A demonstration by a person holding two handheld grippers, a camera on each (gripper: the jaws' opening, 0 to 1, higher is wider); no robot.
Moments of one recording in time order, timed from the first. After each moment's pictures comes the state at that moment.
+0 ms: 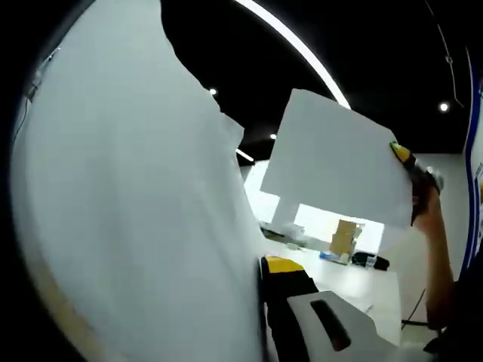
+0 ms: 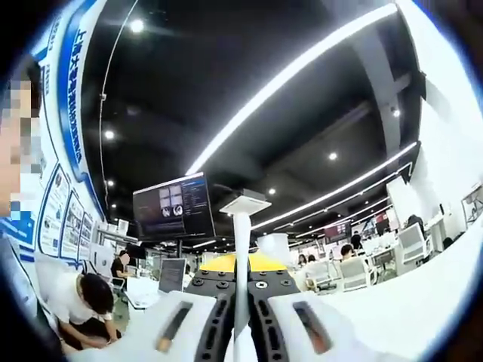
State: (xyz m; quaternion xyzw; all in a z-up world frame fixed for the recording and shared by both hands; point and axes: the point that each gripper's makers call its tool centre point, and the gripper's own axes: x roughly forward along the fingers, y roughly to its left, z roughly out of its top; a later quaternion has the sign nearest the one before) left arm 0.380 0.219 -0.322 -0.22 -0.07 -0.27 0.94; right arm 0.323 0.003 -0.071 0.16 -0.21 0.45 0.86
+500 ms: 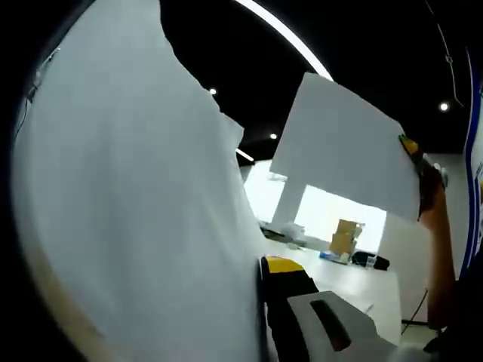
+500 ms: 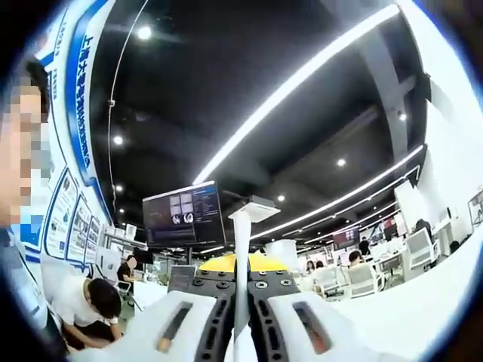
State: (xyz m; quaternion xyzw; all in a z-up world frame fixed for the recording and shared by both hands) left arm 0.380 0.219 -0.322 -0.22 -0.07 -0.27 0.94; right arm 0.296 0.009 -0.060 0.16 -0.23 0.46 0.84
